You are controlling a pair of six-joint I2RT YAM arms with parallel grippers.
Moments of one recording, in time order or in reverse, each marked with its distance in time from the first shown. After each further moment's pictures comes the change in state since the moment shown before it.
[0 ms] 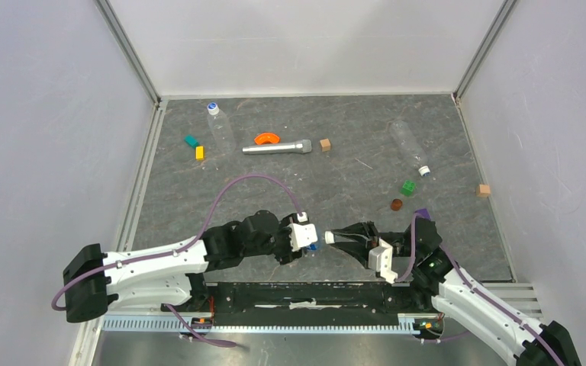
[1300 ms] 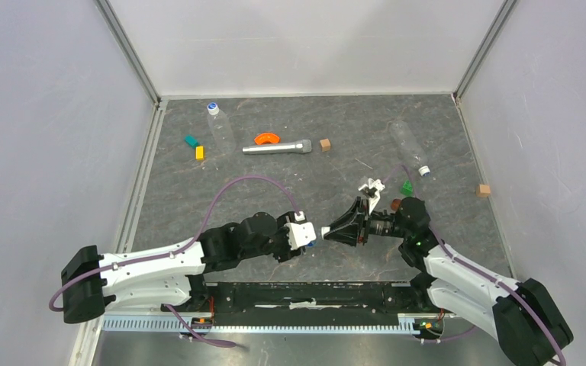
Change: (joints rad) left arm -0.009 -0.027 -0.001 -0.021 -0.121 0.002; right arm -0.100 0.387 0.113 0.212 0.034 1.305
